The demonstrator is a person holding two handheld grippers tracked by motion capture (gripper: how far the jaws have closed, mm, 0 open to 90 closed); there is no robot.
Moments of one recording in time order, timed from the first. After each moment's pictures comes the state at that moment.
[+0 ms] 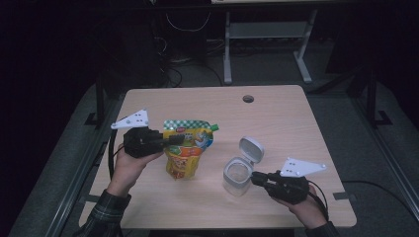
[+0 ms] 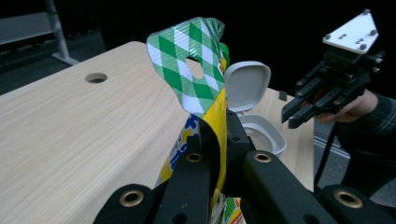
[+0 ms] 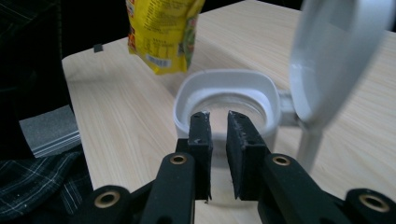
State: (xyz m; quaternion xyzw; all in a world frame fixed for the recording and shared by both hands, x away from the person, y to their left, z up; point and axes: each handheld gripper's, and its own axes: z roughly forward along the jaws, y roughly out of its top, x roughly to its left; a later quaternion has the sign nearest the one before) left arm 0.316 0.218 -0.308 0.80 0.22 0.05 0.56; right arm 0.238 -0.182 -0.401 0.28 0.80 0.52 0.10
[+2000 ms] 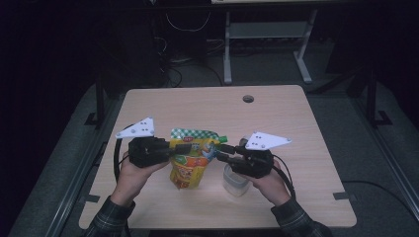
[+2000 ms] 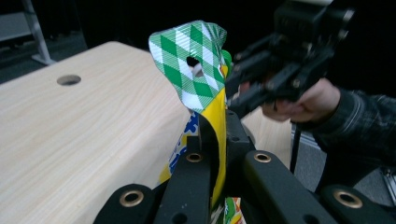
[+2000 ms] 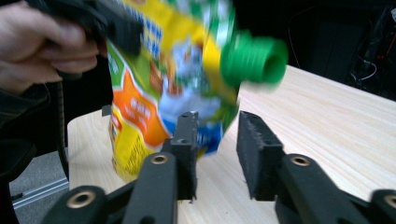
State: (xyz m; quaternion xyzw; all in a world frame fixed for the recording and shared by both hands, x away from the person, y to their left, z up) left arm 0.293 0.204 -0.303 0.80 0.20 0.04 0.57; right arm 0.282 -0.104 -0.358 0.25 0.77 0.58 0.11
